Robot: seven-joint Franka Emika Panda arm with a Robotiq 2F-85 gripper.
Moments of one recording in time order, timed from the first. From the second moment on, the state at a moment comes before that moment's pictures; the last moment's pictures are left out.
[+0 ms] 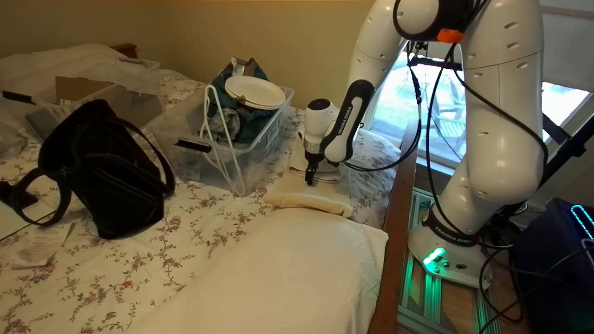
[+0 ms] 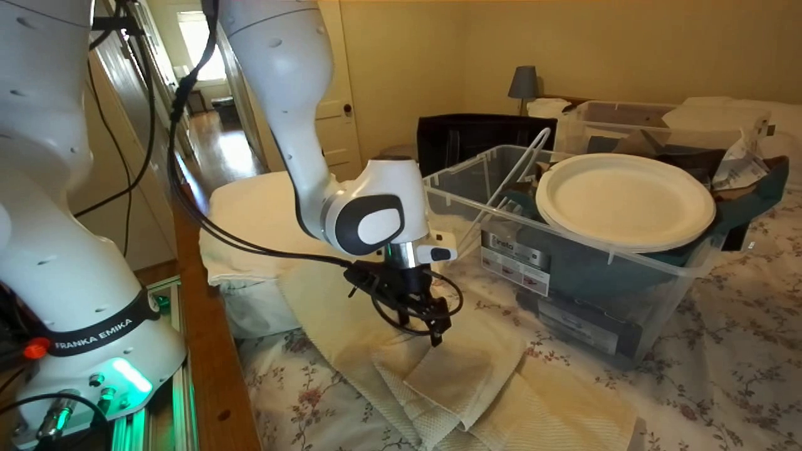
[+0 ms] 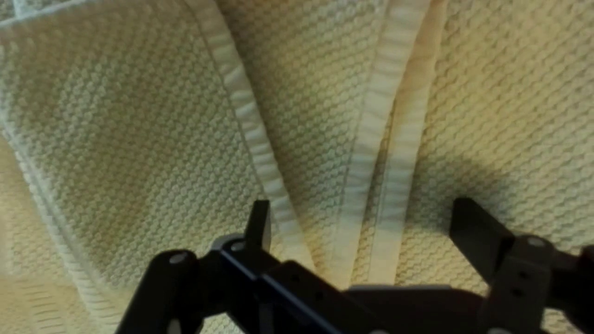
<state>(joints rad) -0.18 0.52 -0.19 -2.42 -0.47 2.97 -0.01</state>
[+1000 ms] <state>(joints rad) -0.03 0.65 -0.40 -2.34 -0.37 3.10 -0.01</state>
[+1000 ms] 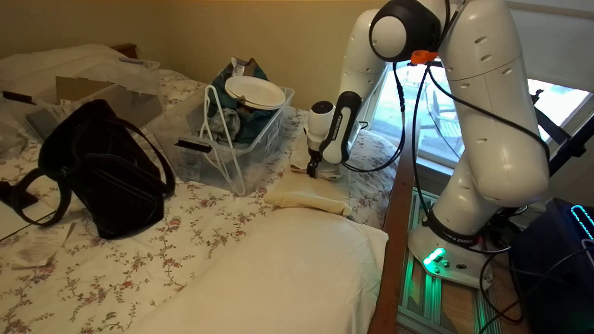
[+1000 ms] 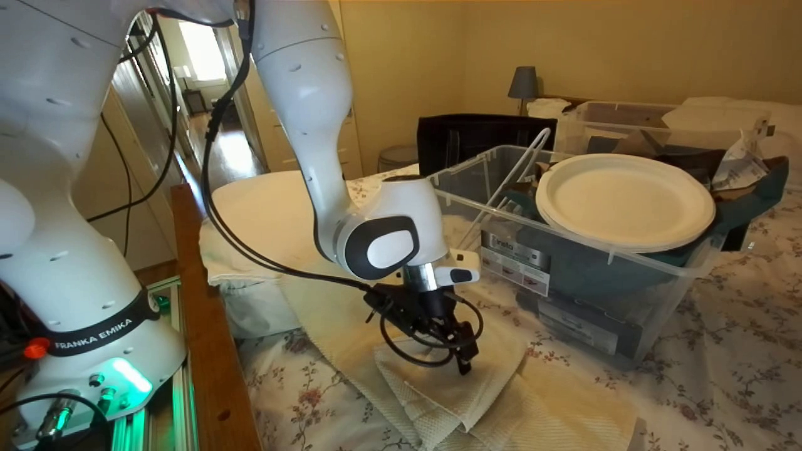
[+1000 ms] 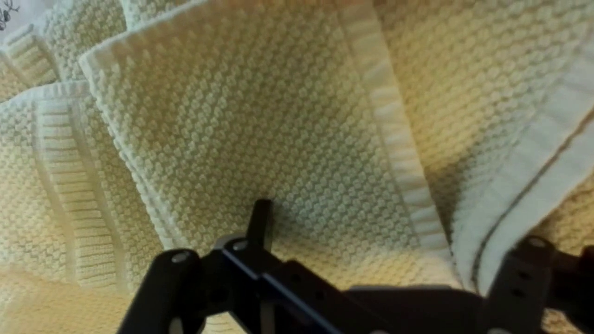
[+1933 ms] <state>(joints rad) -0.03 0.58 -0.36 -2.38 -0.31 3.02 -0.03</state>
